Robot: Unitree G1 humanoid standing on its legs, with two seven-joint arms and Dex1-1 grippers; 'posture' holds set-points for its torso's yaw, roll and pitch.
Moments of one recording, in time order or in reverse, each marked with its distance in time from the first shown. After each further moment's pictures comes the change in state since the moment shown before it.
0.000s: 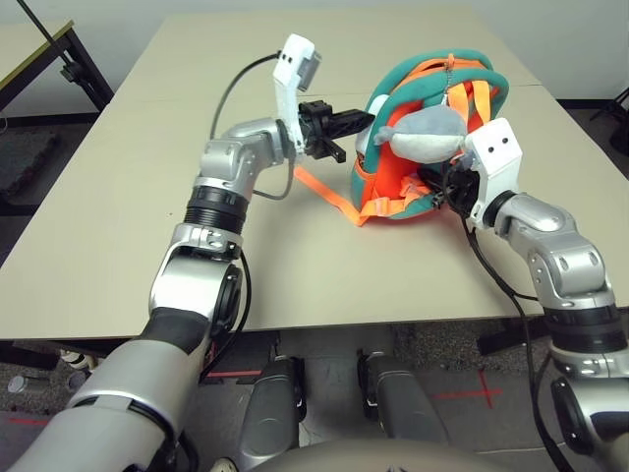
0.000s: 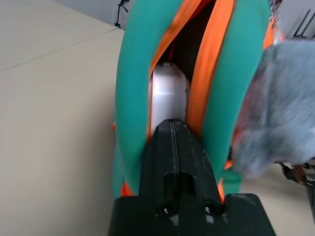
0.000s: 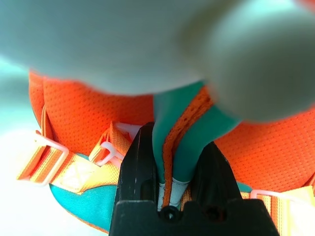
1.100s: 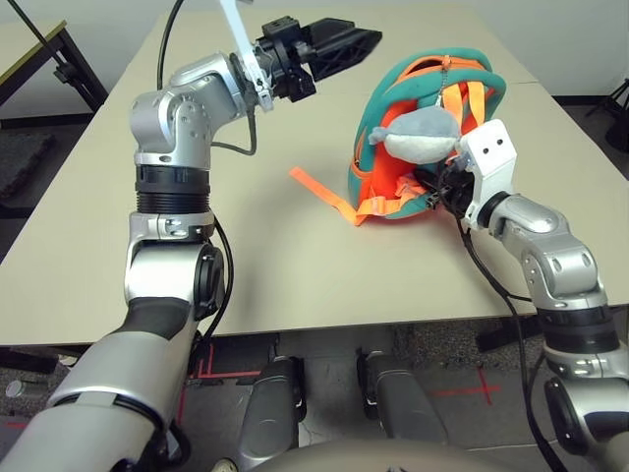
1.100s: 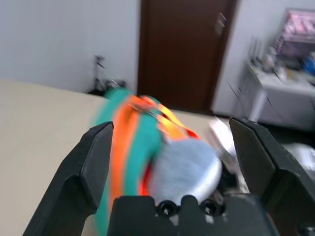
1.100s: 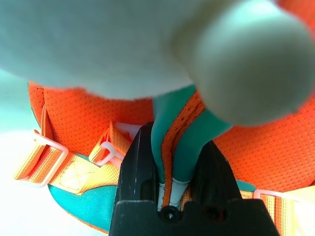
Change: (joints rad) left arm 0.069 0.162 0.039 -0.690 -0.233 0.405 -0.027; right arm 0.000 0.026 0.005 0.012 -0.013 -0.018 -0.002
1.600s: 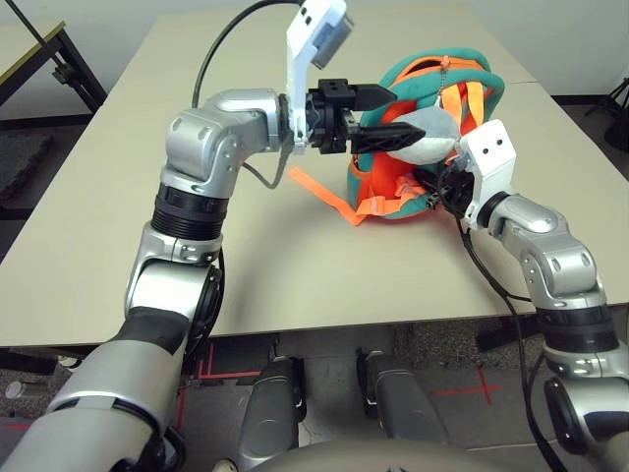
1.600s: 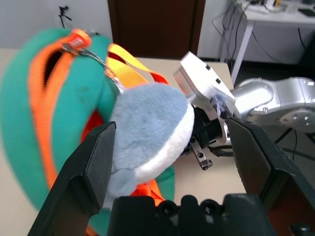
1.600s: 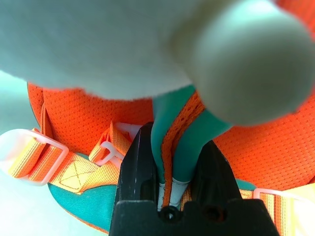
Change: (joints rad) left arm 0.037 -0.017 -0.217 -0.013 0.093 -0.050 -0.020; right arm 0.001 0.003 0.000 0.001 -0.004 0.000 0.000
